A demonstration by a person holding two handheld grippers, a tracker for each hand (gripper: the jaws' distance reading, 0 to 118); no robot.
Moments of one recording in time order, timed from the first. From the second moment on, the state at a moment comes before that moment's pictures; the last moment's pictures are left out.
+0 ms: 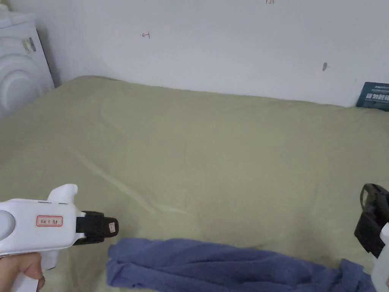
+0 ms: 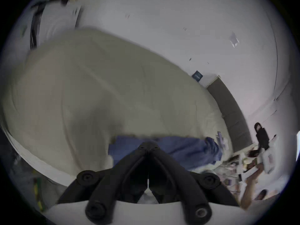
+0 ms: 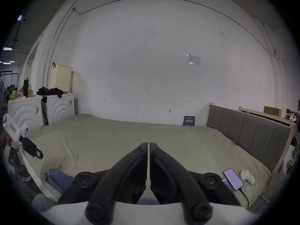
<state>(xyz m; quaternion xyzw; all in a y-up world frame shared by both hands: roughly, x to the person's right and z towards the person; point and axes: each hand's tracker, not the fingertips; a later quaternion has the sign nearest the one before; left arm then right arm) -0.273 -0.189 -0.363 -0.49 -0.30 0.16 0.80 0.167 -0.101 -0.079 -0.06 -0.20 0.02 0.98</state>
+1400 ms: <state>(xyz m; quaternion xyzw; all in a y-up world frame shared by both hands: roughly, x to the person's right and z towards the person) -0.282 -0.241 -0.419 -0.54 -0.33 0.26 0.73 0.190 -0.115 -0.073 -0.10 -0.21 -0.02 0.97</state>
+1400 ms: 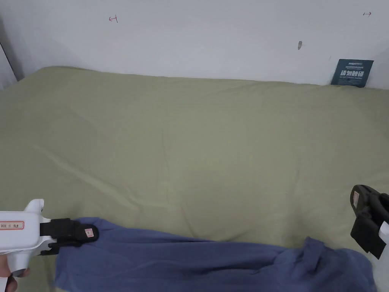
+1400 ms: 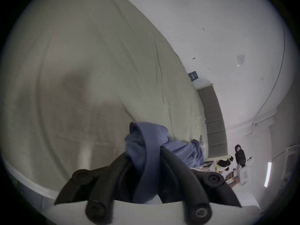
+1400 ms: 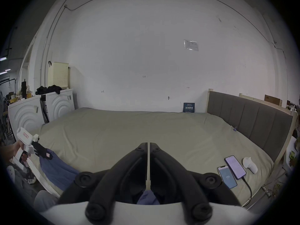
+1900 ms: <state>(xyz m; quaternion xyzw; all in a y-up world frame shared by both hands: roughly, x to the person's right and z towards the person) -0.129 -0.131 -0.344 -0.54 -0.29 0.08 0.79 0.209 -0.106 -0.046 -0.10 -0.22 -0.03 0.97</state>
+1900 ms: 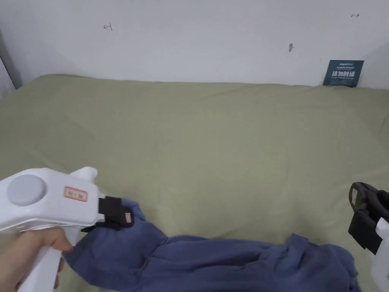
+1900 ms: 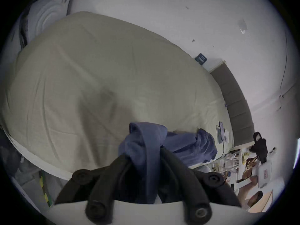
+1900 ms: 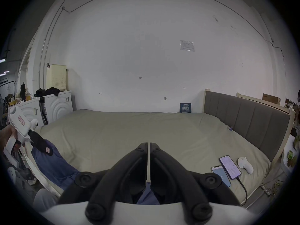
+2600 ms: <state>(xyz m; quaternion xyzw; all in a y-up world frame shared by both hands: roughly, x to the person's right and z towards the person) 0.073 -0.206 -0.283 -0.55 -0.40 0.03 0.74 0.240 -0.118 -0.016 -0.13 -0.24 -0.06 0.96</state>
